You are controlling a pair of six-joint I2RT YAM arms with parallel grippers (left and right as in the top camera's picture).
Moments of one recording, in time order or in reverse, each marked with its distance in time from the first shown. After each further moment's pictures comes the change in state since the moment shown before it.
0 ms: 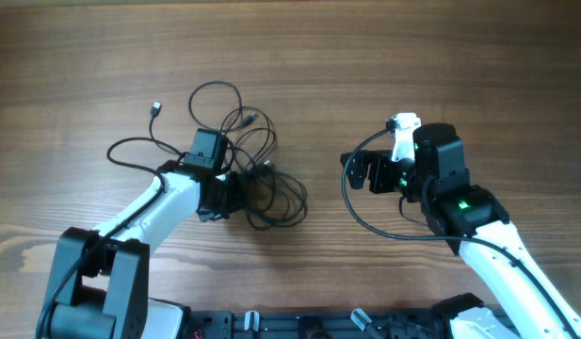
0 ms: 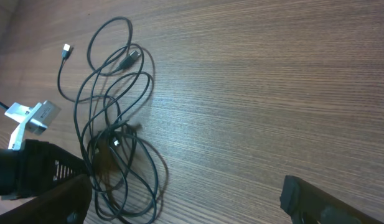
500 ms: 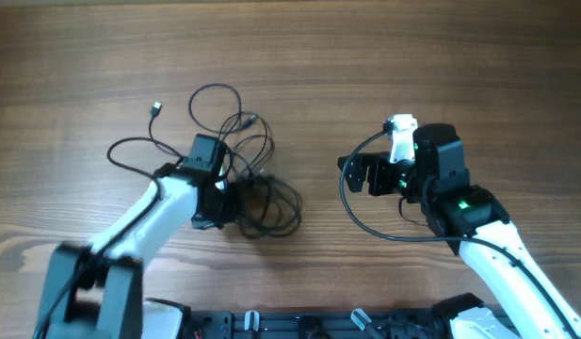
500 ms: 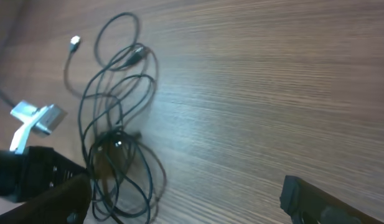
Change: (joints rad) left arm 0.000 -0.070 -0.006 -0.109 -0.016 0.144; right arm 0.000 0.000 0.000 -0.003 -0.067 -0.038
